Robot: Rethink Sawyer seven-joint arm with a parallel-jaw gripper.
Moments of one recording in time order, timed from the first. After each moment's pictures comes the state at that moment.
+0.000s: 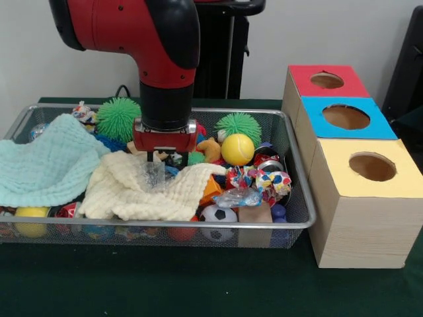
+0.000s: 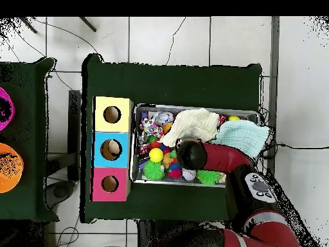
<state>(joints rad) -0.45 -0.44 0.08 1.63 -0.30 0.30 1.57</state>
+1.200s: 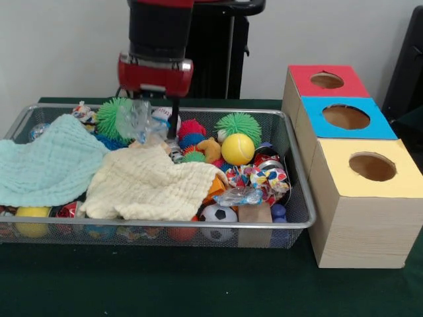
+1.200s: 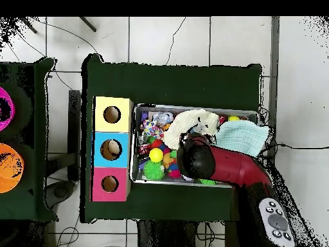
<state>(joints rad) -0.43 -0.76 0.05 1.78 -0.19 0.28 1.57</state>
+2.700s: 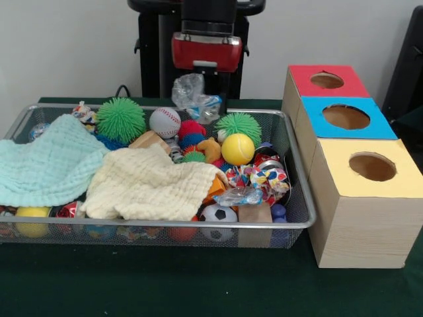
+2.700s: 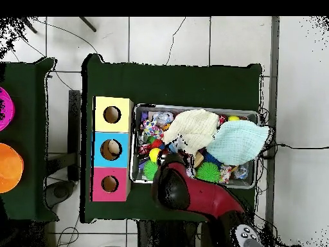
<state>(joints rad) -0.37 -0.80 0.07 2.08 -0.10 -0.06 1.58</state>
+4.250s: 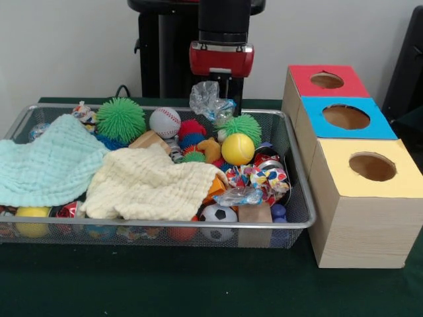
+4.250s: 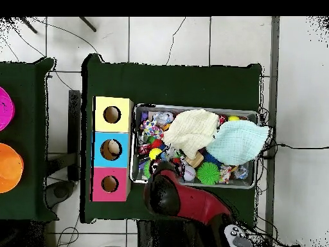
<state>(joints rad) -0.36 -0.76 0.07 2.14 -0.04 -0.08 1.58</state>
